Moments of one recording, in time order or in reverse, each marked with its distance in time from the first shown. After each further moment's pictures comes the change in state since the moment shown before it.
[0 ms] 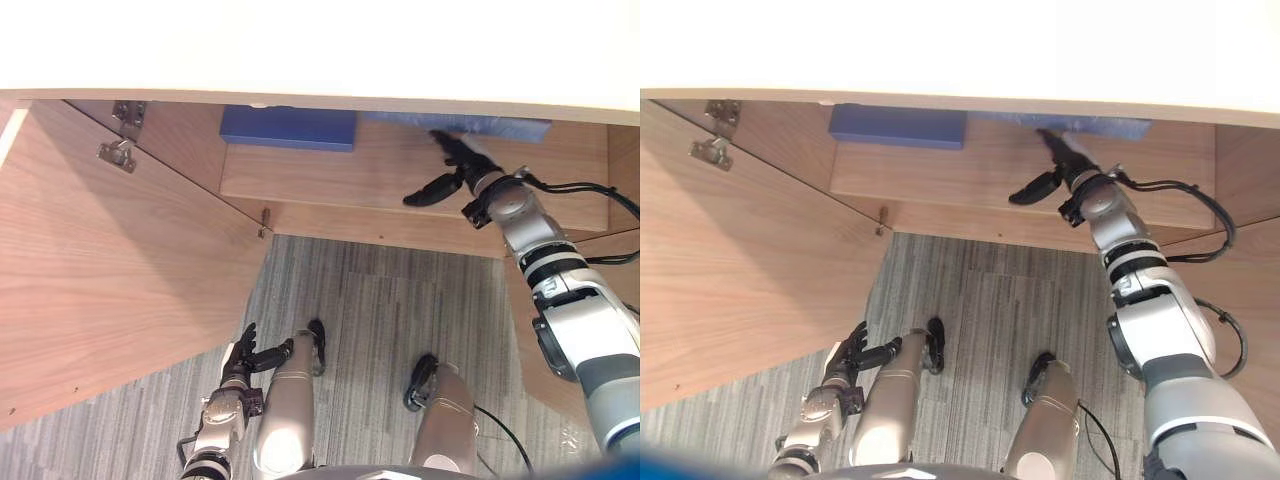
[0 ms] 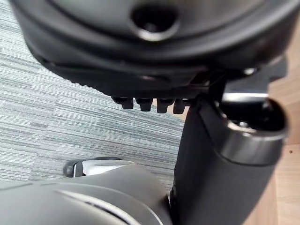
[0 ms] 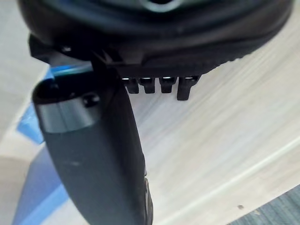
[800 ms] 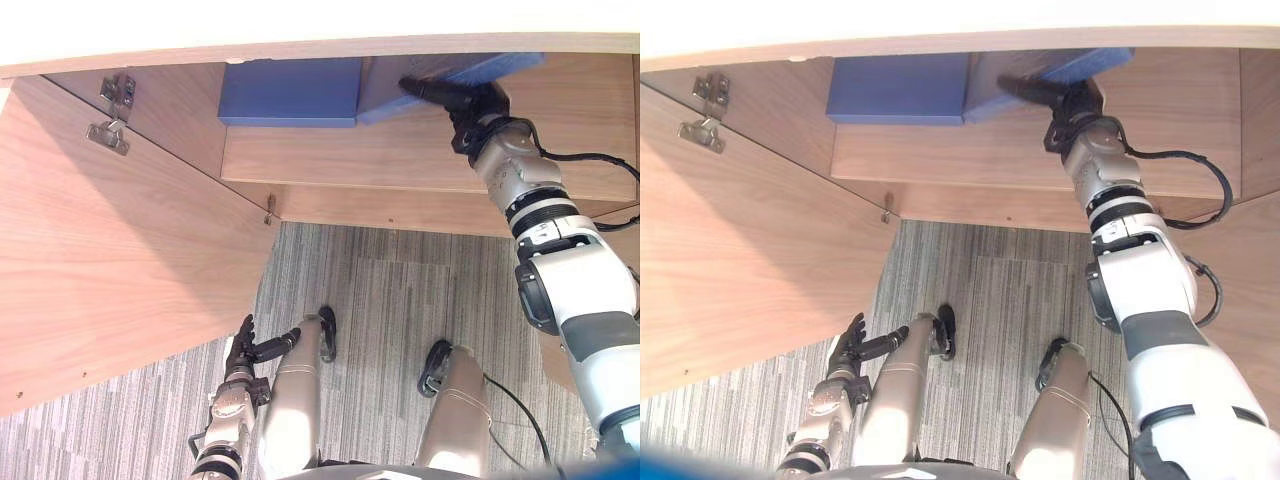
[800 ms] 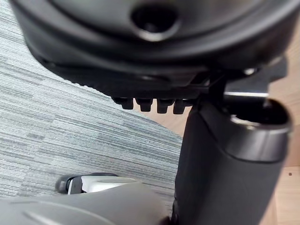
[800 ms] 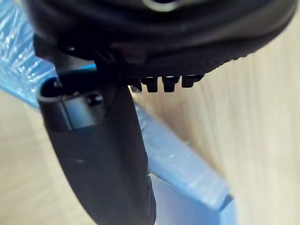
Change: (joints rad) left arm -0.019 -0.063 0.035 -0.030 -0.008 -0.003 0.070; right arm -0.317 0.116 -0.142 0.263 0.626 0.101 -0.213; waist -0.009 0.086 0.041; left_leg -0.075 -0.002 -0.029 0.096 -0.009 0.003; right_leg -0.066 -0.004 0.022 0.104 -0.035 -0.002
